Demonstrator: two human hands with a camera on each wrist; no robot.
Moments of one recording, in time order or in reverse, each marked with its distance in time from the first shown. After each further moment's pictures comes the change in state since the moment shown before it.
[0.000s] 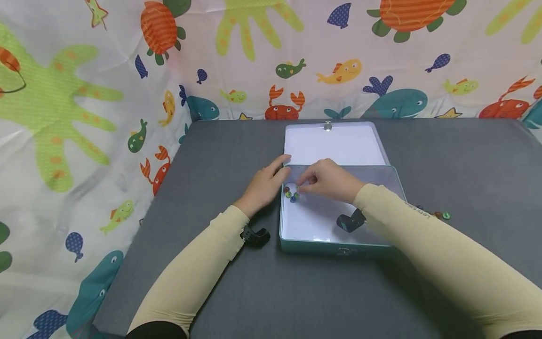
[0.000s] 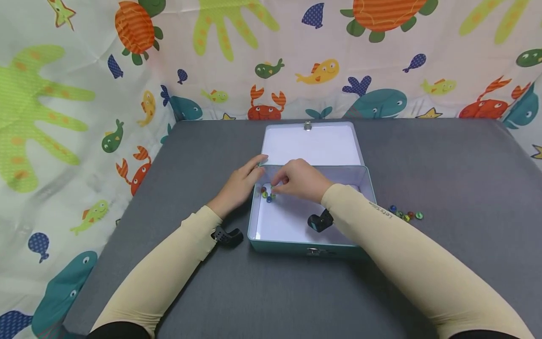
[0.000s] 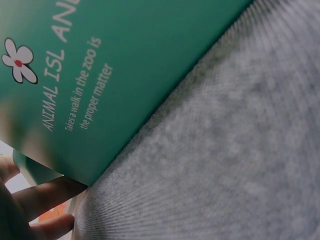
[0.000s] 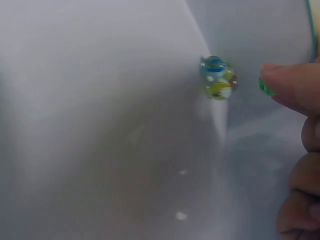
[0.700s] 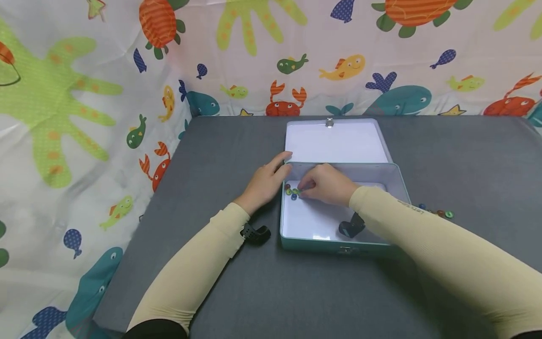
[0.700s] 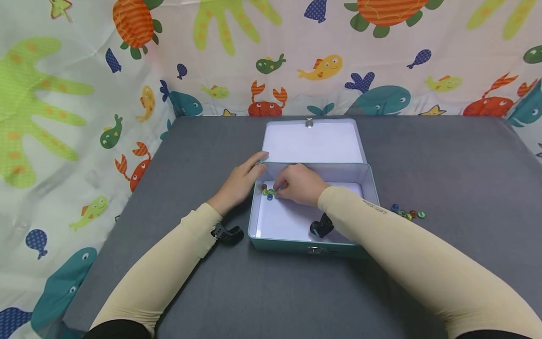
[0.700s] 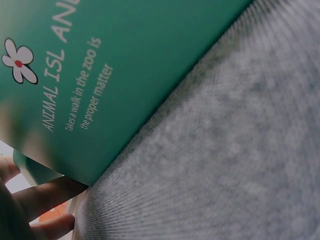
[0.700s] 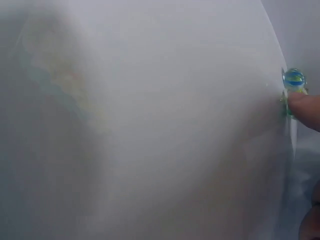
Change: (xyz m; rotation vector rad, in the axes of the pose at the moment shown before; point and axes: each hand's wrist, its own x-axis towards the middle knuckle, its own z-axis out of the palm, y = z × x) left_hand 0.003 -0.002 -0.001 0.015 -0.003 -0.002; right_hand 0.004 0.011 0.018 -0.103 -0.021 0.031
